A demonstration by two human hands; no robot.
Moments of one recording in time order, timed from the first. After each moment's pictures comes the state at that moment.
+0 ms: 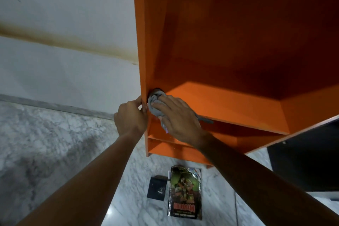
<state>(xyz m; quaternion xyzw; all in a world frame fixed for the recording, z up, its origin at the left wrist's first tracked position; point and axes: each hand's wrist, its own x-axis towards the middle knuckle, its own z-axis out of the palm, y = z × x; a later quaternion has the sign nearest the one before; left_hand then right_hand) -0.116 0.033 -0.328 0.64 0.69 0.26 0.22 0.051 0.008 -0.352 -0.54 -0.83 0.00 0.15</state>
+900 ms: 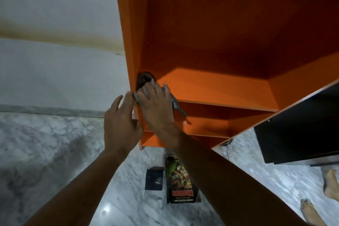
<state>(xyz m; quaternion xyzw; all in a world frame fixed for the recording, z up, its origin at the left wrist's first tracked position) -0.141 -0.001 -0.361 0.77 0.55 0.28 0.15 -0.011 0.027 -0.395 -0.65 -0.71 -0.16 0.22</state>
